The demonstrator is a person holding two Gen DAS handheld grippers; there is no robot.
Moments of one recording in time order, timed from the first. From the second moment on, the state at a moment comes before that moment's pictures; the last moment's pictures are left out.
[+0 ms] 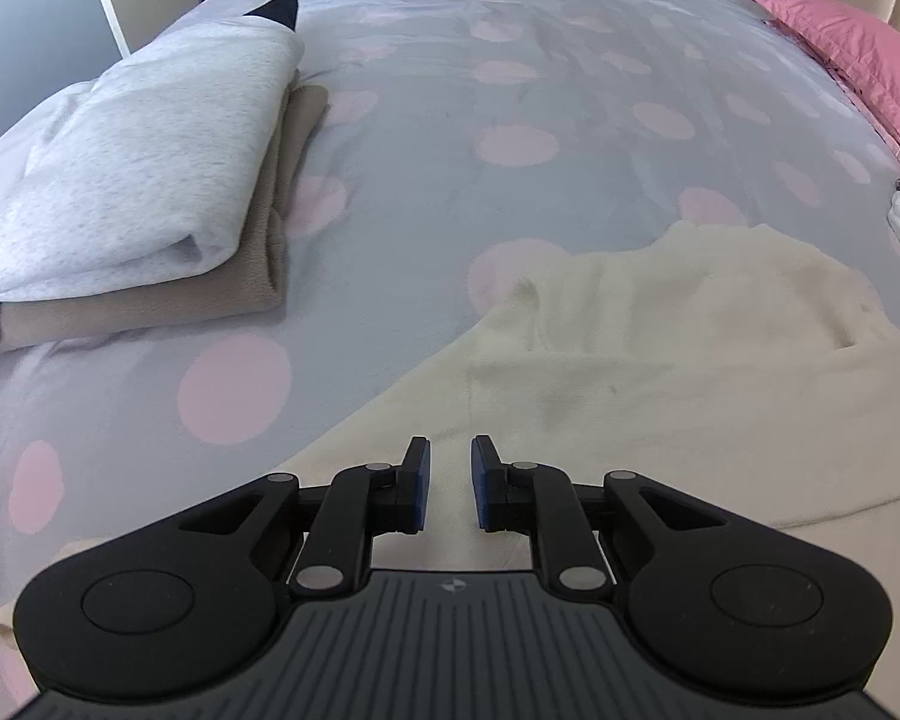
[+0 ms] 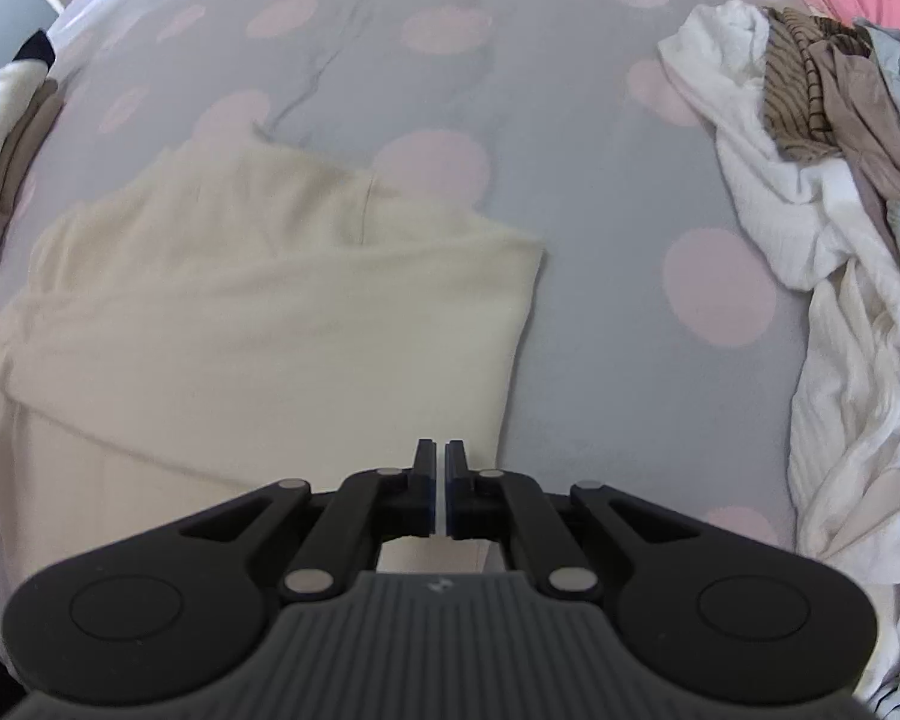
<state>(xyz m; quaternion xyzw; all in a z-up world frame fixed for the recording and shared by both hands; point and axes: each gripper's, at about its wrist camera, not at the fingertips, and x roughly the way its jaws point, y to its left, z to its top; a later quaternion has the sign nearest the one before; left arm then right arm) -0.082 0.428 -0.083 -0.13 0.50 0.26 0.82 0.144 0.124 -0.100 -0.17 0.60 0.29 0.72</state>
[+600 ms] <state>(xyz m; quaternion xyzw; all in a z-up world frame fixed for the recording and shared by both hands) -0.230 0.515 -0.067 -0.20 0.47 0.39 0.76 0.101 0.123 -0.087 -0.16 0.58 0.31 0.73</state>
